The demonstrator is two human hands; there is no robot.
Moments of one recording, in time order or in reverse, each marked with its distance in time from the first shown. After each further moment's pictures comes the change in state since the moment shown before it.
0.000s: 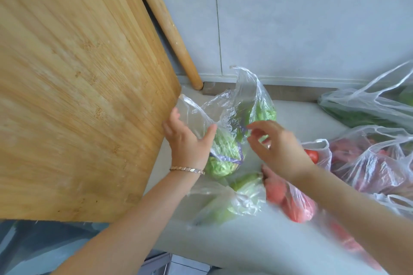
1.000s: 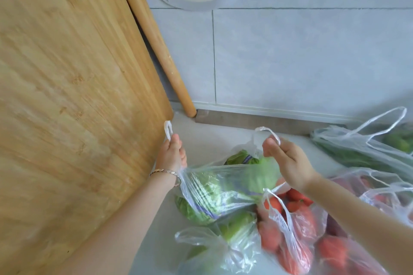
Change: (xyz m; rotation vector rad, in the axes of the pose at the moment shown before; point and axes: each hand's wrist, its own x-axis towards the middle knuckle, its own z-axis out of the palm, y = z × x) left_hand 0.080 -0.019 0.019 -0.629 -0.295 -0.448; right_hand 0.059 0.033 -0.028 0.296 -0.021 0.152
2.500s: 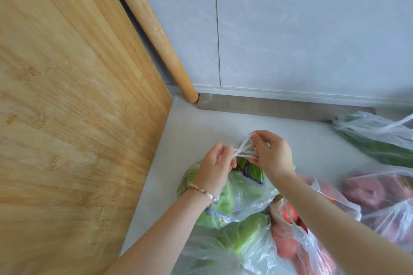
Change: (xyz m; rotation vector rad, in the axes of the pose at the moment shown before) left_hand -0.003 -0.032 0.055 0.361 -0.288 0.086; right_hand 0.050 0.034 0.068 0.147 0.238 0.373
